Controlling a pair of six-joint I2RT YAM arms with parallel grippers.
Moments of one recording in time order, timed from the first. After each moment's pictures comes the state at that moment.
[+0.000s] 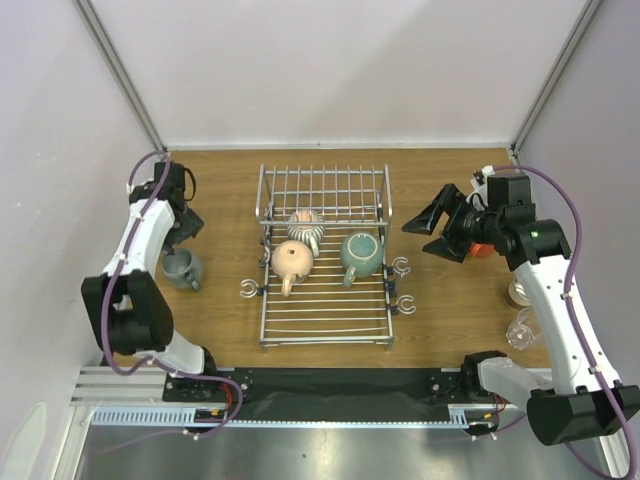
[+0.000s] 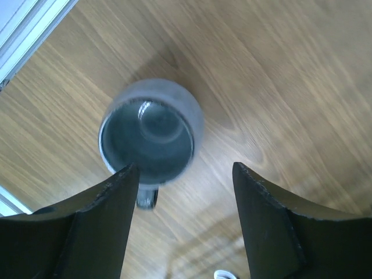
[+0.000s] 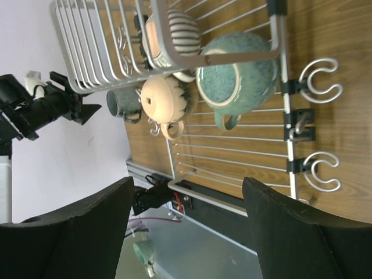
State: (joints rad) left arm 0.10 1.52 1.29 -0.96 -0.38 -0.69; right arm 0.17 1.08 1.25 -0.92 -0.52 0.78
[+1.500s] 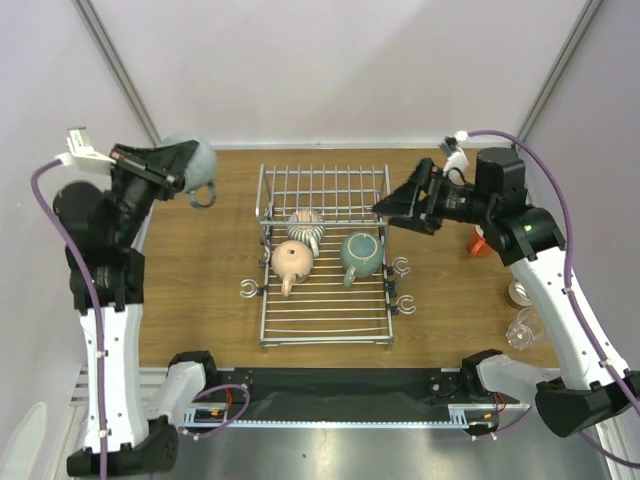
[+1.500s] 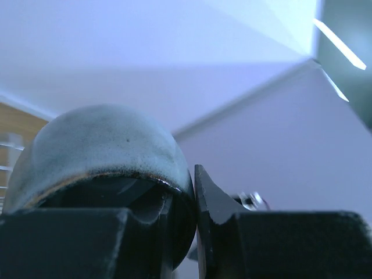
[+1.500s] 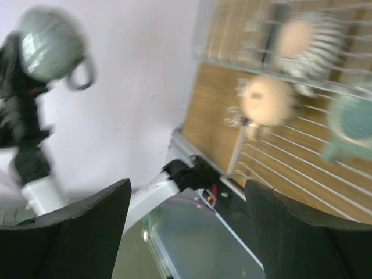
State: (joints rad) left arm 0.11 0.90 1.33 -0.30 0.38 -1.09; right arm 0.31 1.13 1.39 -0.70 -0.70 0.80
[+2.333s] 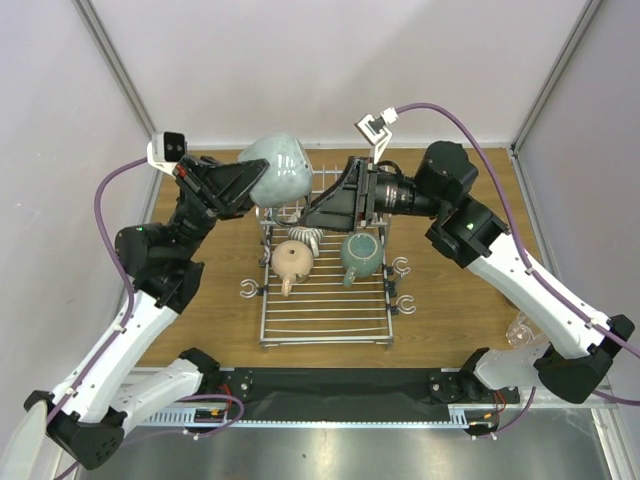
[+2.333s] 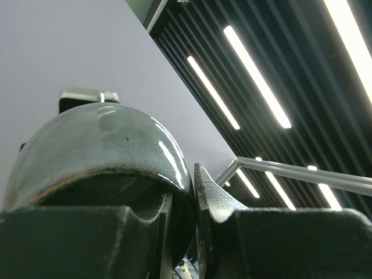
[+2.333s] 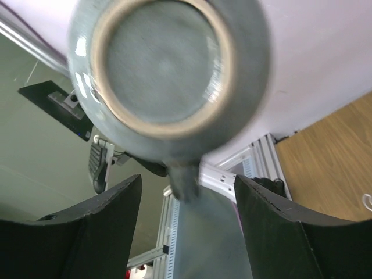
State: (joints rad) left arm -0.52 0.90 1.02 0.69 0.35 -1.62; right arm 0.79 1.30 1.52 -0.06 -0.75 0.87
